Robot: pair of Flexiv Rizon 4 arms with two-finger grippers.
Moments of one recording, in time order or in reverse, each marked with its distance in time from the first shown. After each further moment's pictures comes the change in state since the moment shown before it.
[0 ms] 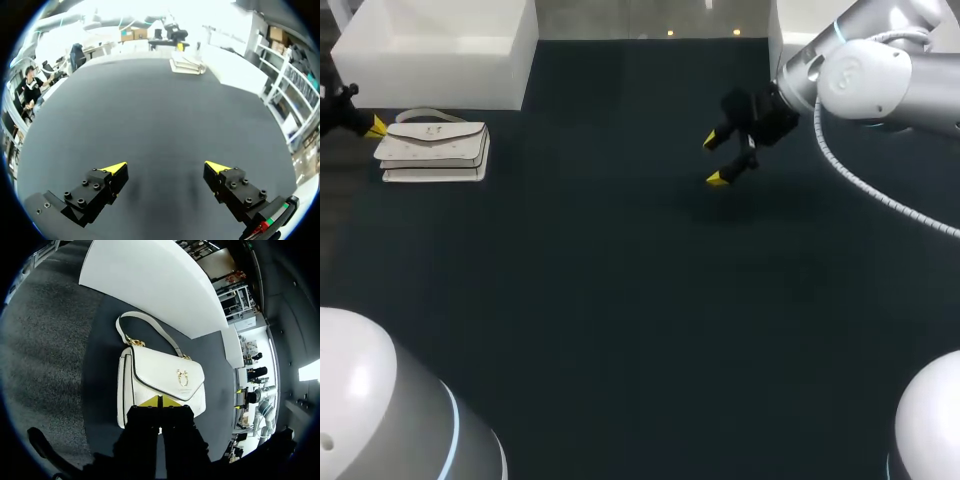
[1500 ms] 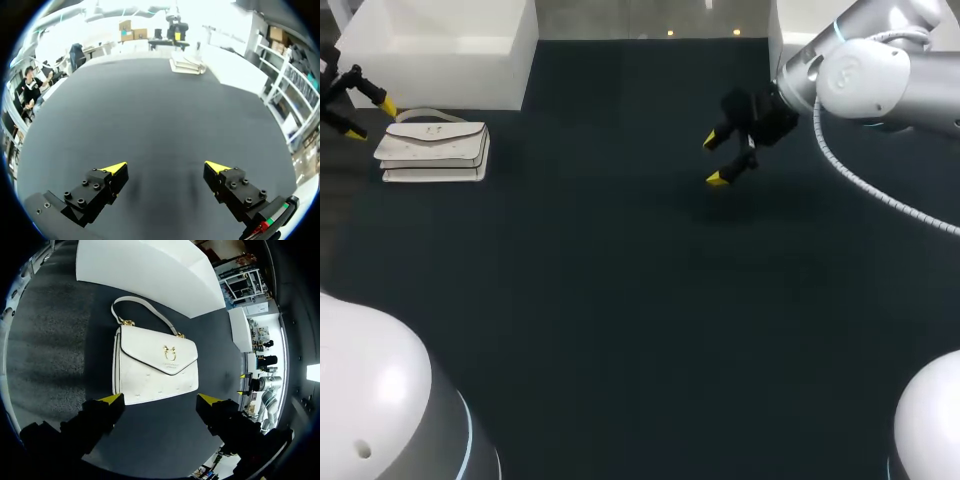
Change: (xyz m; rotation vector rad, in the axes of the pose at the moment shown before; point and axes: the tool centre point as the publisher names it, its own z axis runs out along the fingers) left arm 0.030 0.023 -0.034 -0.177 -0.122 -0.019; right arm 0.000 0.000 0.000 0.000 0.000 0.000
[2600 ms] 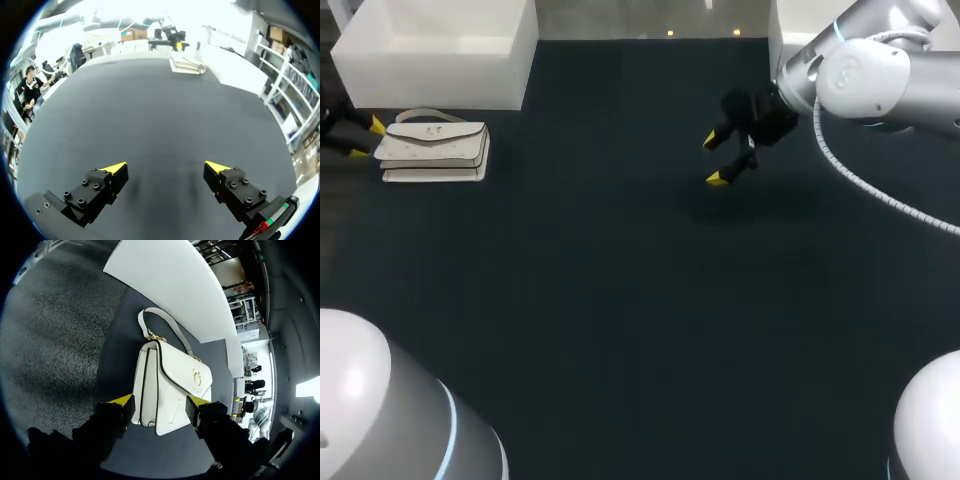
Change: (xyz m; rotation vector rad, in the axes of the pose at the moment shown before) left arm -0.053 -0.023 0.034 0.200 0.137 -0.104; right arm 0.000 0.000 0.000 0.000 0.000 0.000
